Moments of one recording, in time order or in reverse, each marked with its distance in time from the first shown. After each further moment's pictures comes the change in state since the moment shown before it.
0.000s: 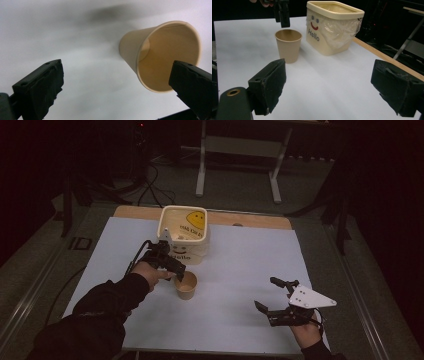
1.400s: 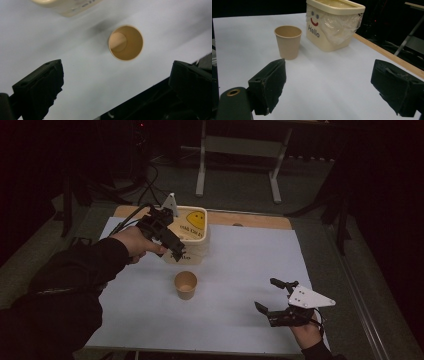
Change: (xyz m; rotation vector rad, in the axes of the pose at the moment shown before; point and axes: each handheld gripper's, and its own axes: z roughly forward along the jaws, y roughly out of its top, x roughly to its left) left arm -0.034 0.003 -0.113 -0.014 0.048 0.333; right arm 0.000 -0.003 0.000 0.025 0.003 0.003
